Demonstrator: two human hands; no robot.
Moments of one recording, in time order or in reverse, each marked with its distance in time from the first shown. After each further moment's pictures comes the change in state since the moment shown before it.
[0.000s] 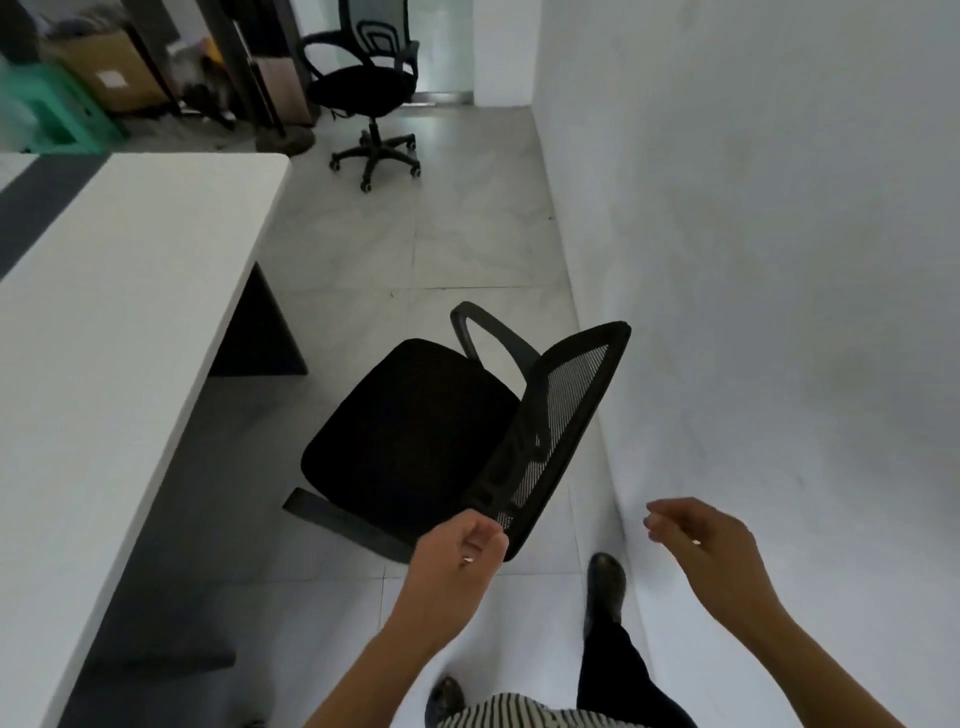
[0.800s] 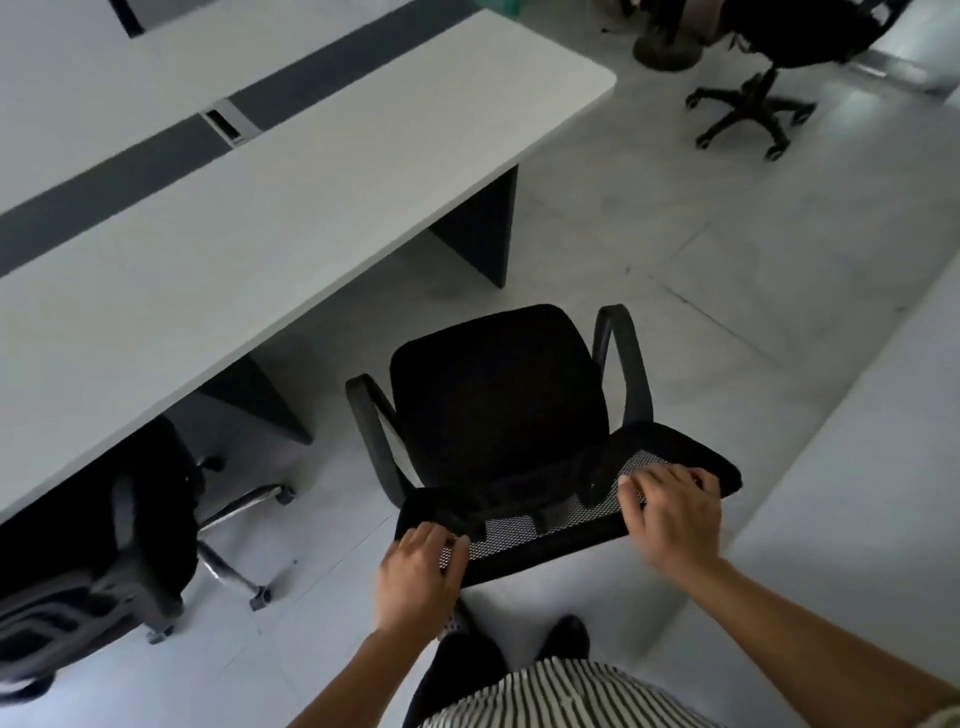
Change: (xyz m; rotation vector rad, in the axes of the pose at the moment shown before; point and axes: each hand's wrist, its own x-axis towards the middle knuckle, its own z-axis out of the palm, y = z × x) left_hand 0.125 -0.013 0.088 0.394 0.768 -0.594; right_hand 0.342 -0.052 0.101 -0.815 -0.220 -1.104
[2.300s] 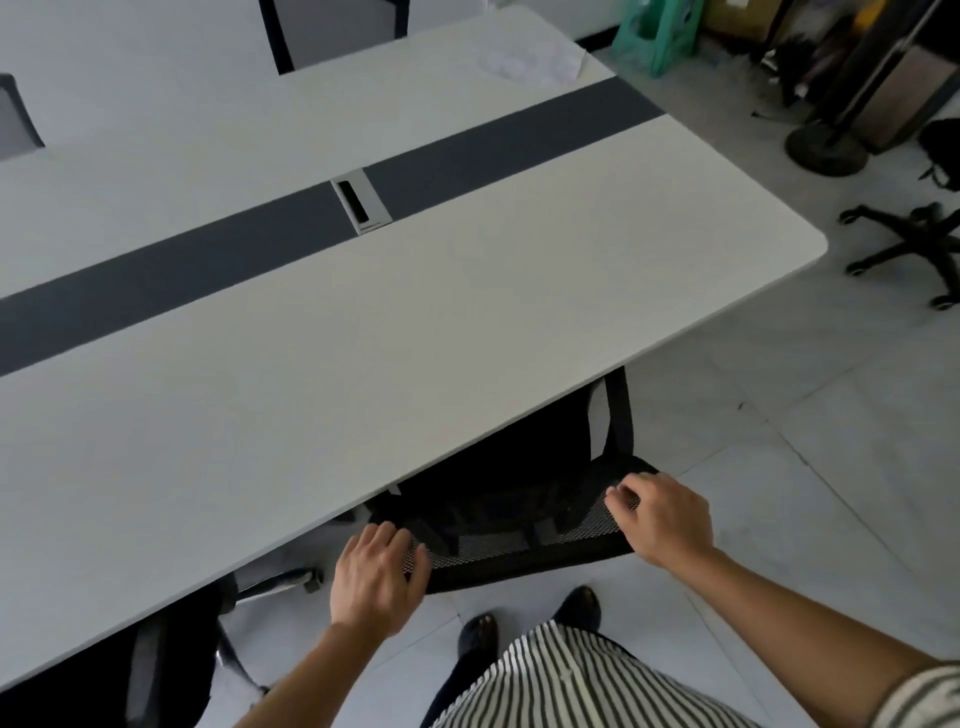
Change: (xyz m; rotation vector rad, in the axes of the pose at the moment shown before) left_hand 0.316 -0.171 -0.130 0.186 0.146 -0.090; right_hand 0.386 -0.204 0.068 0.162 -0.300 -0.167
